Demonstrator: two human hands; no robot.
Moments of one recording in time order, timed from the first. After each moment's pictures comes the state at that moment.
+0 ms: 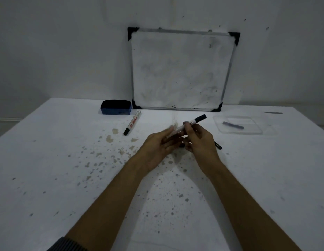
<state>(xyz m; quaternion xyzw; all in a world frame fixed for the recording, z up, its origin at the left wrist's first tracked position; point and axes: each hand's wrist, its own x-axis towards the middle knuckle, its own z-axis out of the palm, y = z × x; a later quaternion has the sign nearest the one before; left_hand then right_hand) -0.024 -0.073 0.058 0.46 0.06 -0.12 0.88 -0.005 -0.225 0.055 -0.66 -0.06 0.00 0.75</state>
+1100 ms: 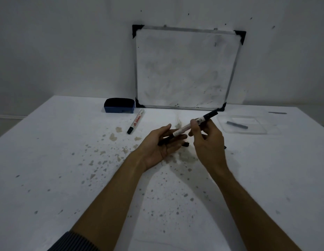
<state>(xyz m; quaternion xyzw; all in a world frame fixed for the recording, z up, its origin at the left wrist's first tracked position) -0.021 -0.055 0.058 0.43 0.08 -0.17 0.88 -0.023 -0.219 0.070 -0.77 -0.09 -0.18 0.60</state>
